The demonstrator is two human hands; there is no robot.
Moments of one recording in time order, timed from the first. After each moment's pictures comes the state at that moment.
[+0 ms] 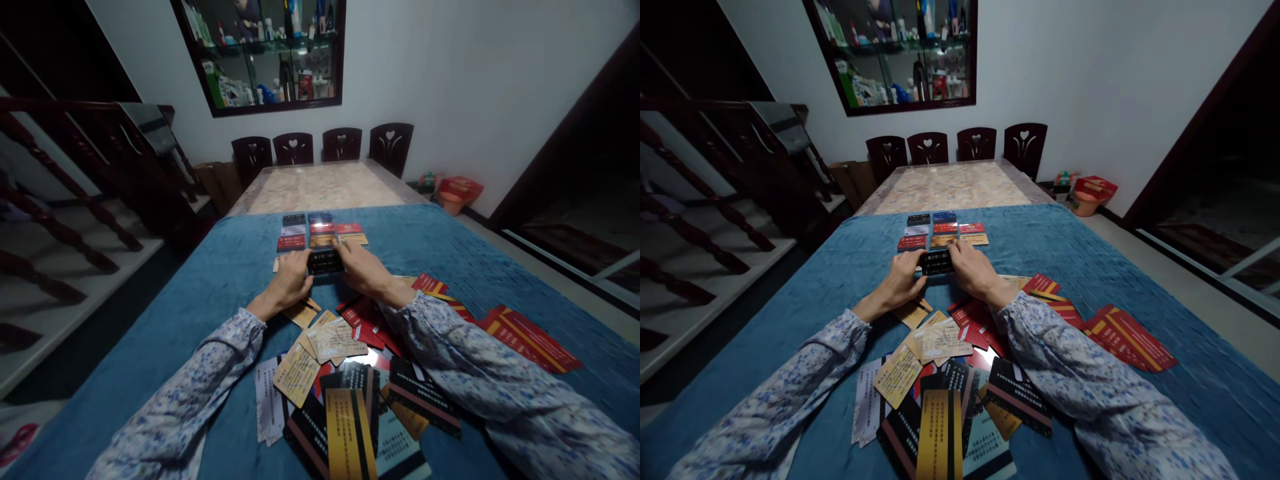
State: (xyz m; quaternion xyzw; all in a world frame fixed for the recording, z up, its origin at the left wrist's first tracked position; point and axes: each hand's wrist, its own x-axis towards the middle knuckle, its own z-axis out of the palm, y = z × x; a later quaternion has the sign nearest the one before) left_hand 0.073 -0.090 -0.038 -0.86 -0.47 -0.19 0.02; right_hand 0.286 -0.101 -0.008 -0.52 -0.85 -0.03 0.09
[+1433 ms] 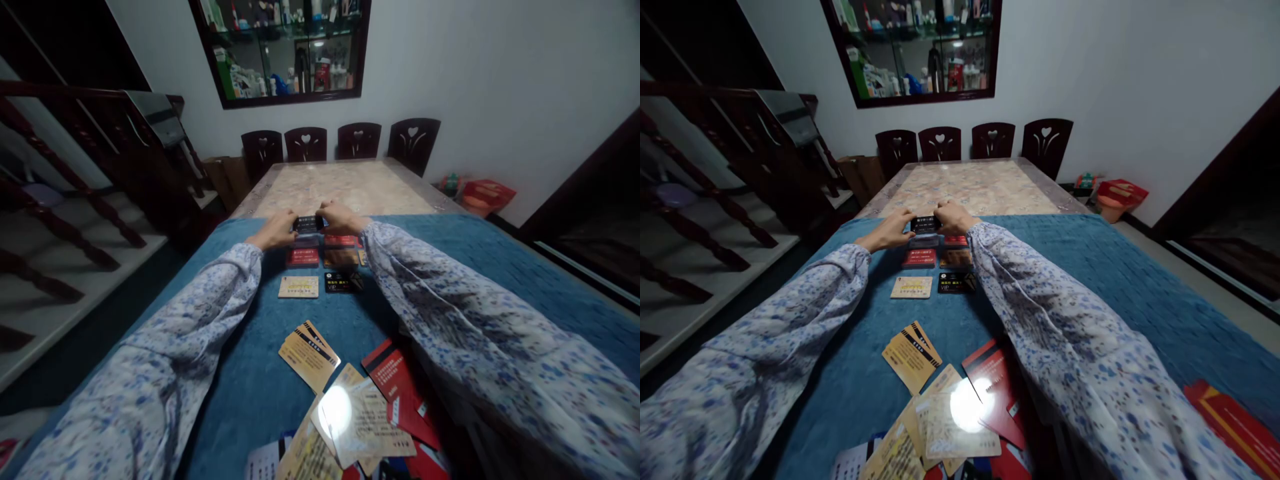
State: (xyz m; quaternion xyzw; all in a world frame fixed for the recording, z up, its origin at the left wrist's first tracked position) left_hand 0.013 0.097 0.006 -0.85 -0.51 -0.12 0.03; right_hand 0.225 0.110 0.026 -0.44 -0.89 -0.09 0.01
